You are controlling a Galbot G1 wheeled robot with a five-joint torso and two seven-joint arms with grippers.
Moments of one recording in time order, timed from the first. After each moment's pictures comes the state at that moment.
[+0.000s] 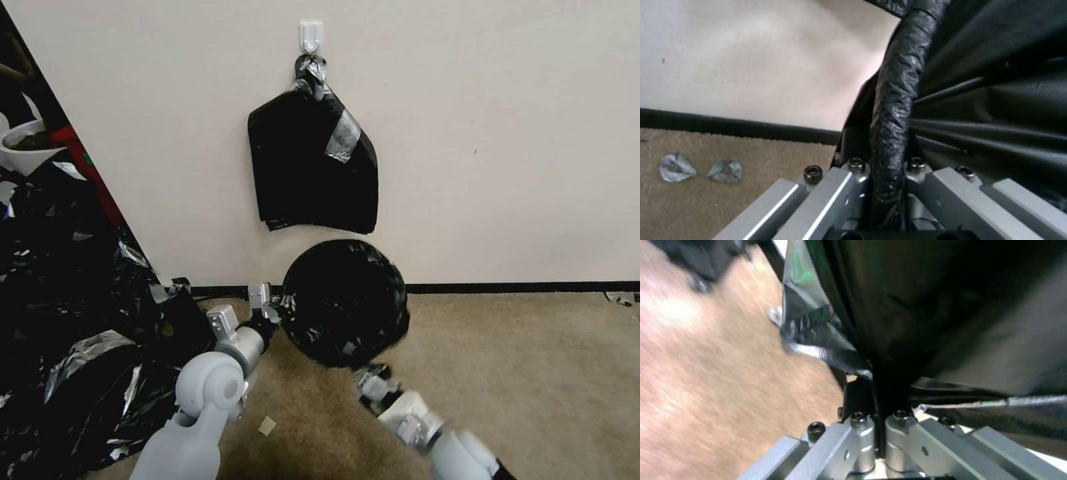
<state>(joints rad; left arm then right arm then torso) 1.28 -1.35 -0.35 -2.03 -0.70 0.52 -0.09 -1.41 1.10 0.20 1.76 -0.59 0.19 -0.08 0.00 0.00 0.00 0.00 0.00</state>
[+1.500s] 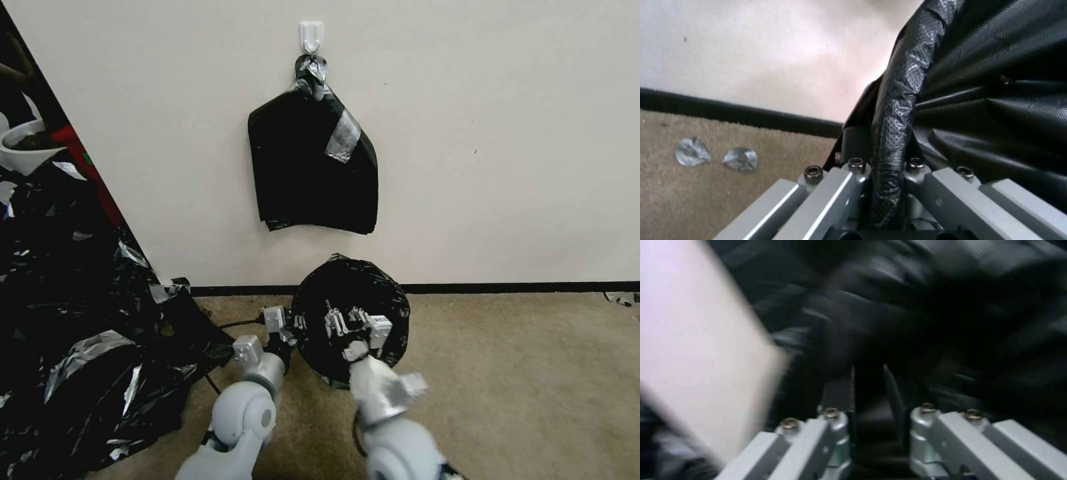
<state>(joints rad) 1.36 -1.43 -0.25 -1.90 -0.50 0.24 -0.10 -1.30 1.36 -0.11 1.92 0.39 0.11 0.57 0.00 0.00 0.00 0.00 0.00</state>
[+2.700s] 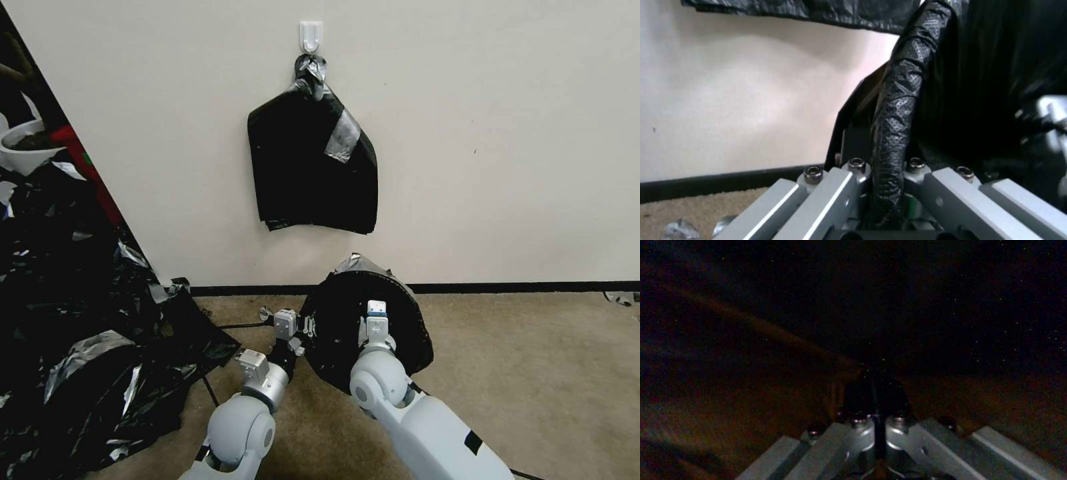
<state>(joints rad) 1.39 -1.42 -0.24 -1.92 -0.26 0.10 0.08 -1.02 1.30 -0.13 1.71 0.44 -0.44 0.86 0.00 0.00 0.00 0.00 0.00</state>
